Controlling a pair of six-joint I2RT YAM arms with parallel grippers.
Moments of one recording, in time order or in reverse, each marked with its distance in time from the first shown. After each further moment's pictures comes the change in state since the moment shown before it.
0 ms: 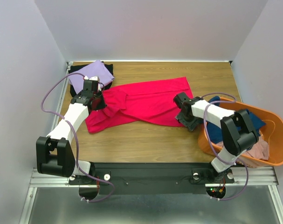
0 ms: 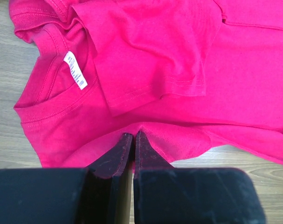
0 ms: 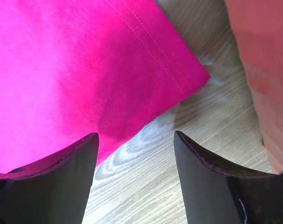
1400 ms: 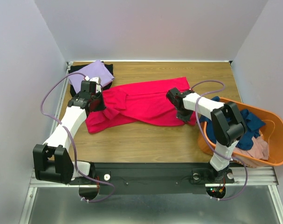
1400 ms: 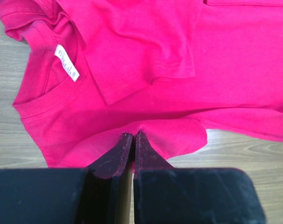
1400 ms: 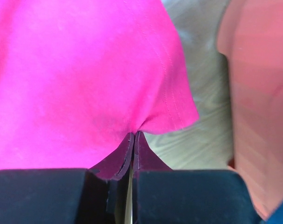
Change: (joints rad) left arm 0.002 -0.069 -0.004 -0.053 0.071 0.074; right arm 0.040 0.163 0.209 -0.123 0.156 -0.212
